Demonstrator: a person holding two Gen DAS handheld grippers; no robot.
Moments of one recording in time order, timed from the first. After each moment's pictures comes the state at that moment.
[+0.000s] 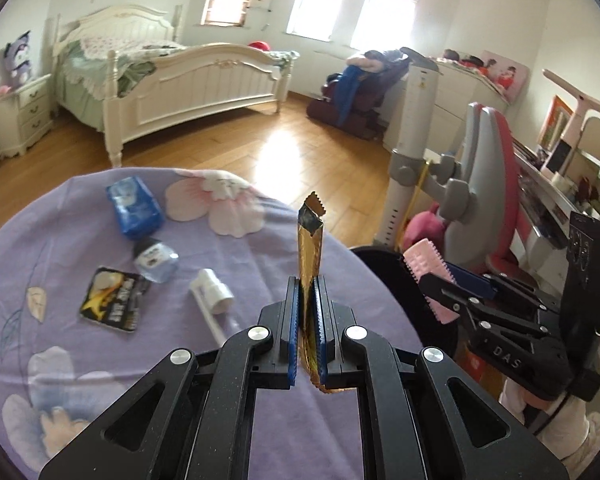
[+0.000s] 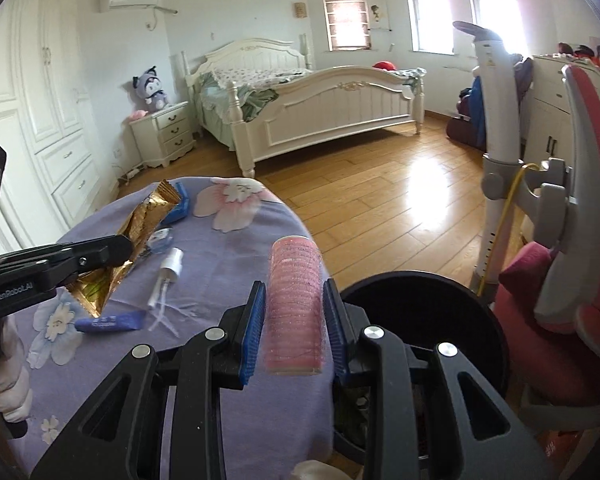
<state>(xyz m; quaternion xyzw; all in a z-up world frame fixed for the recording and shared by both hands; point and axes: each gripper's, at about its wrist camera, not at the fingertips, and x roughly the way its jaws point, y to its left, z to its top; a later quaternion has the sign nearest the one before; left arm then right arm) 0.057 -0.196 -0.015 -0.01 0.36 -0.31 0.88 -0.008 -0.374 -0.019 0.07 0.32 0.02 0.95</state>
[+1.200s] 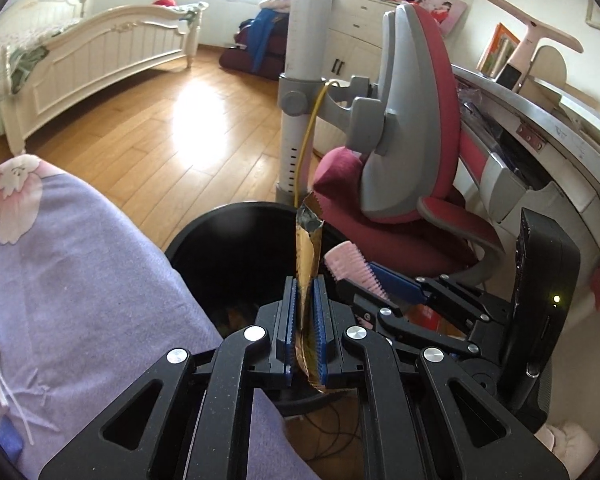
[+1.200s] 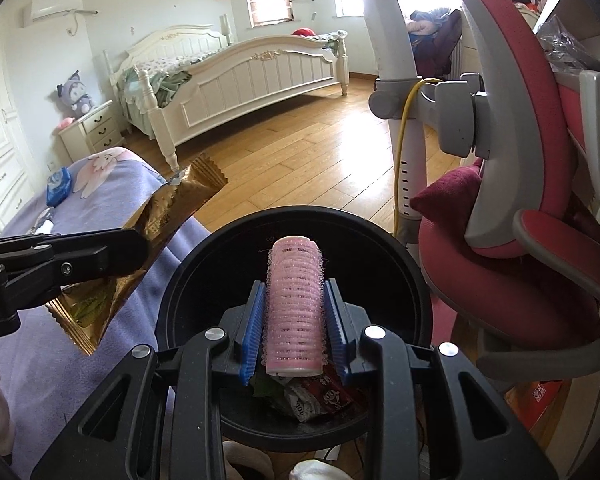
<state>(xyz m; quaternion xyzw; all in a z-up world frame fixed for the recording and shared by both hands) 0.050 -0.367 -0.066 0.05 0.42 -0.43 0.80 -0.030 -0.480 -0.086 0.11 0.36 -0.10 0.92</state>
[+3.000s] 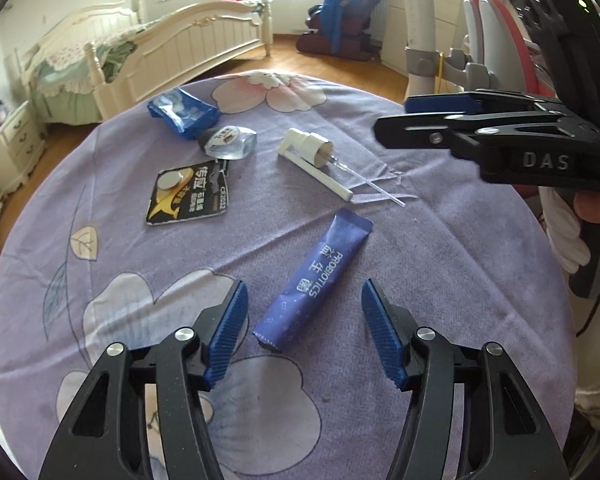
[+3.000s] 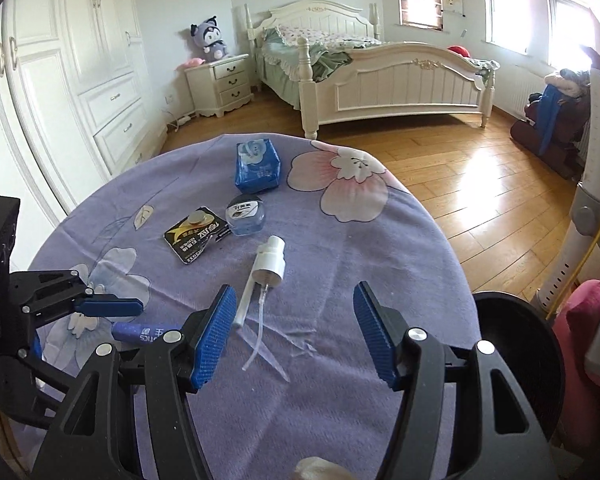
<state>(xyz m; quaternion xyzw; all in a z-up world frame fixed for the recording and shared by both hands) 0.049 -0.113 -0.082 0.15 0.43 -0.30 0.84 0.059 -0.269 -0.031 0.01 0.38 0.13 0.92</state>
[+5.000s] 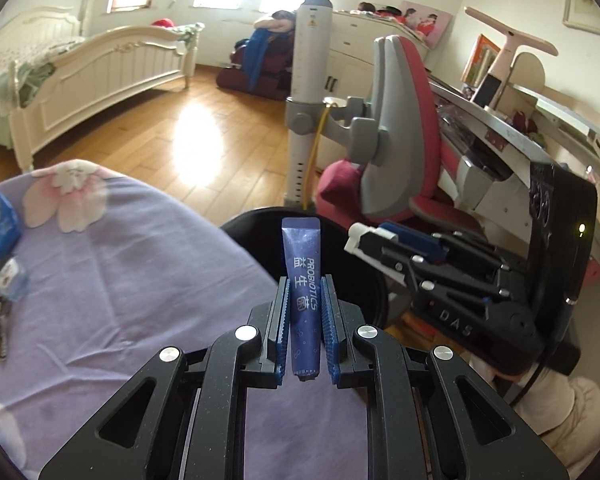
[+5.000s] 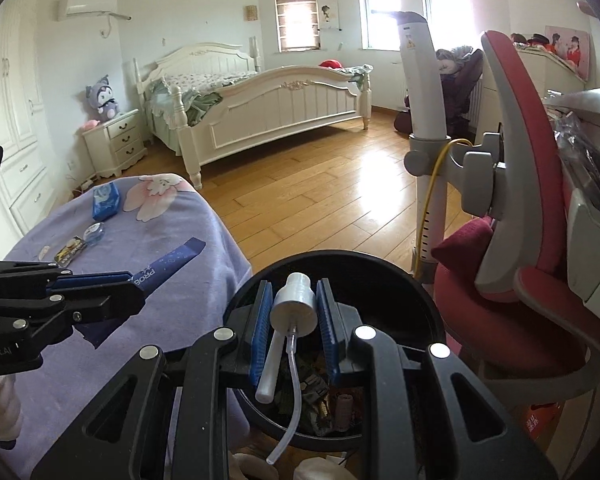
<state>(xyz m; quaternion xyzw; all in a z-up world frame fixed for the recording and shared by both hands) 0.034 -0.288 -0.042 0.04 0.39 -0.45 0.80 -0.040 -0.433 -0.042 0.07 0.31 -0.07 0.94</state>
